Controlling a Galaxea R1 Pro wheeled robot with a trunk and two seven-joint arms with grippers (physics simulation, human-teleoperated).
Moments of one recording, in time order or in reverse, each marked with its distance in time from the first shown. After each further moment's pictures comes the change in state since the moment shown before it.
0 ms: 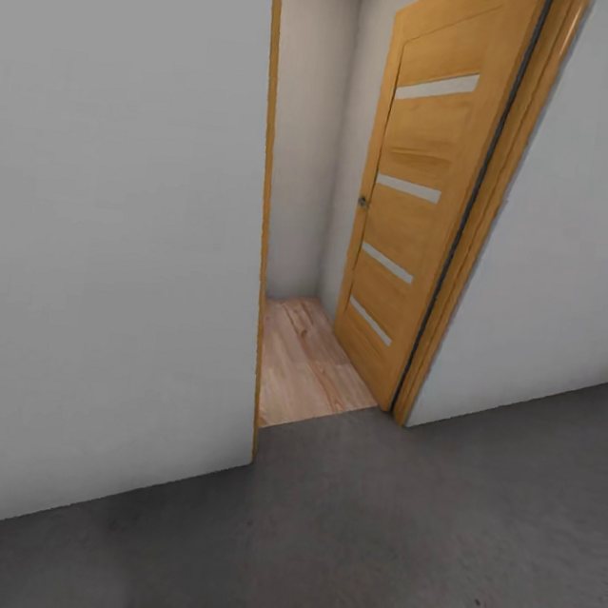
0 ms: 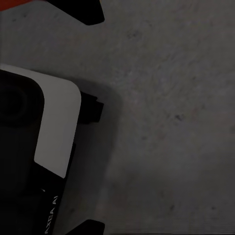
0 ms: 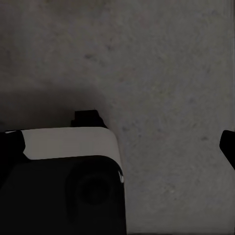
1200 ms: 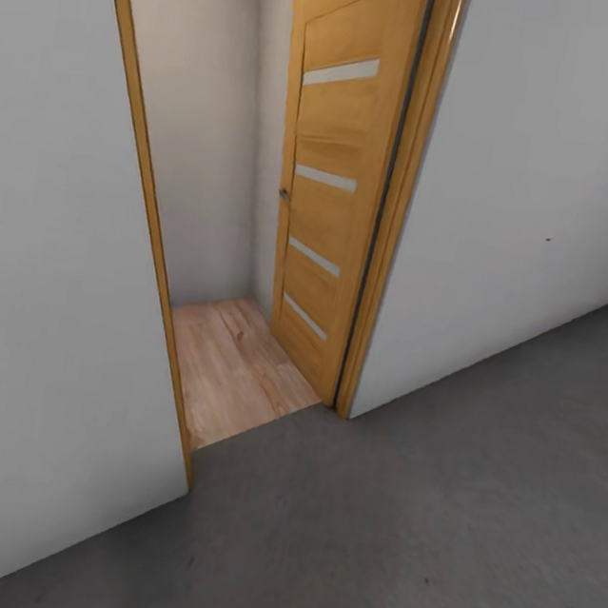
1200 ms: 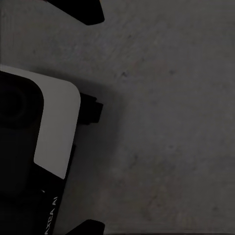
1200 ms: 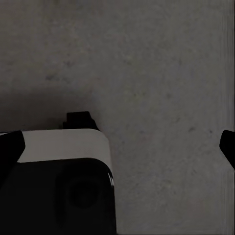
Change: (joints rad) left arm 0.000 0.000 0.000 0.000 -0.006 -0.002 0.000; right arm 0.000 -0.017 -0.001 0.000 0.009 -0.001 -0.001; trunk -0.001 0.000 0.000
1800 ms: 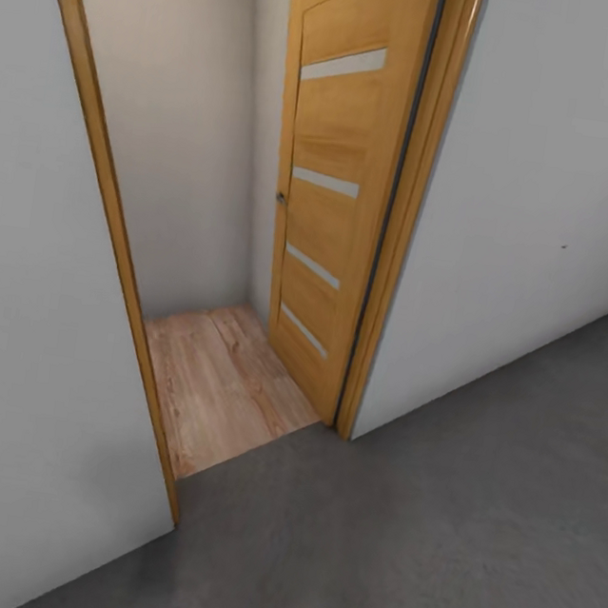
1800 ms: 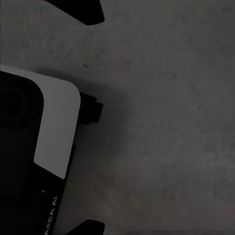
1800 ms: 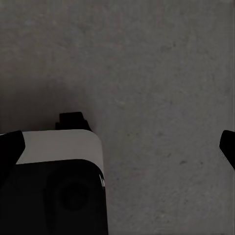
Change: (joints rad) left arm 0.000 0.000 0.000 0.000 0.000 0.000 0.000; right arm 0.000 -0.016 0.001 0.000 -0.002 0.000 0.000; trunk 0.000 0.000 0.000
